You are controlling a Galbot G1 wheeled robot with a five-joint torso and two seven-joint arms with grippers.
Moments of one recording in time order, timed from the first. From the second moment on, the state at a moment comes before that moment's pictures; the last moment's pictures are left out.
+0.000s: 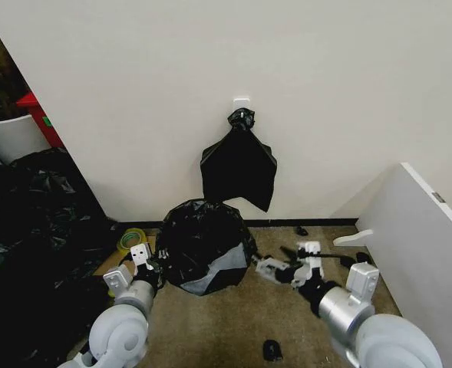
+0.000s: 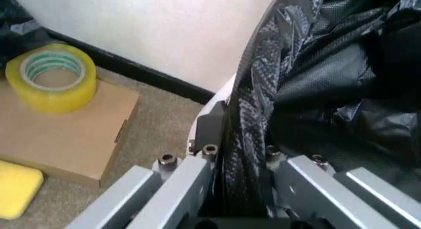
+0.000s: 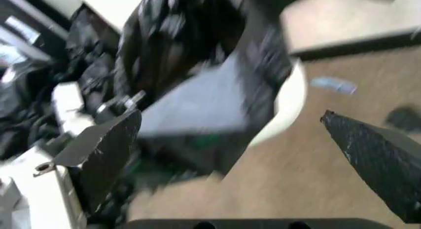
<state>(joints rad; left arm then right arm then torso) 1.37 -1.01 -0.24 -2.13 -0.97 0.15 -0.59 -1.48 0.95 0.26 2.51 1.17 -0.54 0.46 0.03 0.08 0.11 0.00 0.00</state>
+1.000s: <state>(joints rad) 1.35 -1.02 -0.21 -2.13 -0.95 0.15 -0.57 -1.42 1.11 0.10 2.40 1.15 -0.57 0.34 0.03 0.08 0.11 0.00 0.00</state>
